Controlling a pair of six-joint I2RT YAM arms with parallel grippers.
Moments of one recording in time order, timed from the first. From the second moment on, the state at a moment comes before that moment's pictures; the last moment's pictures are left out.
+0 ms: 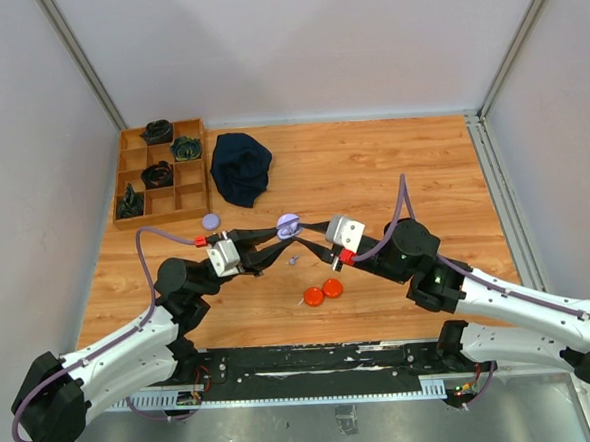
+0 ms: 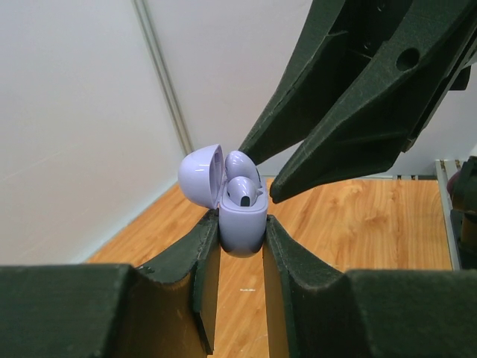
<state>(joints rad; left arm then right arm) -0.73 0.82 0.32 0.96 0.44 0.06 1.10 0.93 0.76 0.28 -0.08 -0.41</state>
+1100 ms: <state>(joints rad) -0.73 0.81 0.35 0.80 0.60 0.28 1.09 0.98 1.07 -0.33 -0.21 -0.51</state>
